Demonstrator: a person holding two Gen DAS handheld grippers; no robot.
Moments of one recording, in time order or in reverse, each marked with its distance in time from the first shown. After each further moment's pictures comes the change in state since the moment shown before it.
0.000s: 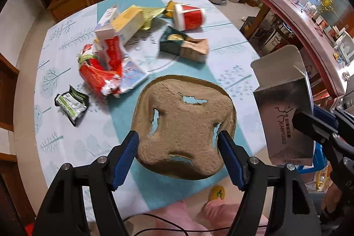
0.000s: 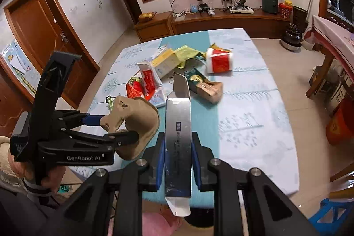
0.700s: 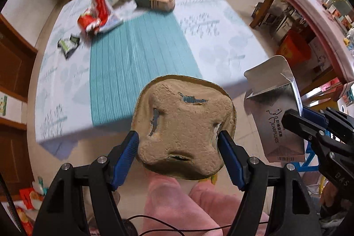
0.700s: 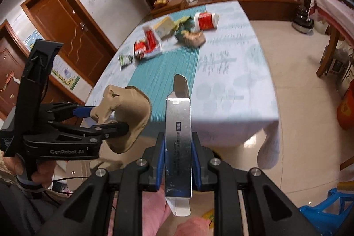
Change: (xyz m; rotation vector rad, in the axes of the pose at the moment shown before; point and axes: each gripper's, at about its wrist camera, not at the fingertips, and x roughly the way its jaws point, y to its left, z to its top) left arm -0.017 -0.135 -0.132 -0.081 0.078 0.145; right arm -0.066 -0.094 -0.133 -0.017 0.103 0.167
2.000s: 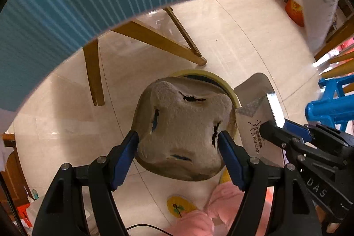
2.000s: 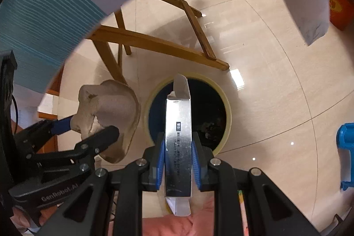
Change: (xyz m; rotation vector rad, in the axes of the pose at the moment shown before) left arm 0.304 -0.014 -0.105 0.129 0.090 -0.001; right arm 0.269 -0.083 -0.198 0.388 0.189 -0.154
